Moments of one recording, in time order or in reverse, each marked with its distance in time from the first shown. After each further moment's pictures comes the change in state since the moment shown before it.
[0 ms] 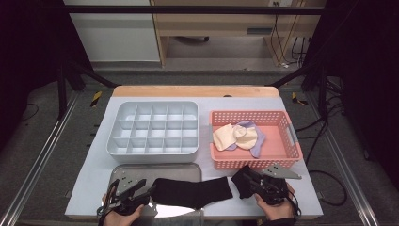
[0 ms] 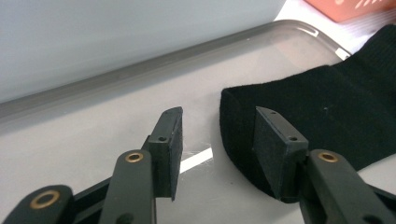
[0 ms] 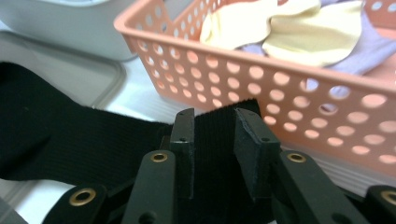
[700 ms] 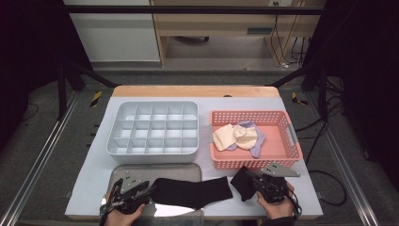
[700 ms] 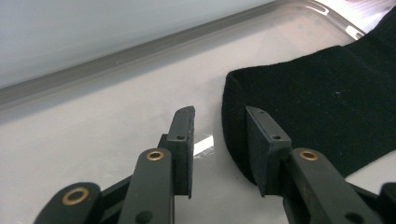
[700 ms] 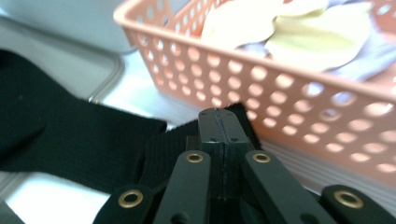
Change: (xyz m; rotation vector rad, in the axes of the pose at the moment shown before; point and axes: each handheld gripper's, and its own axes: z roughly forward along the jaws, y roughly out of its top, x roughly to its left) left arm 0.001 -0.002 0.010 0.056 -0.004 0.022; right arm -0.003 0.005 -0.002 0.001 -0.003 -0.043
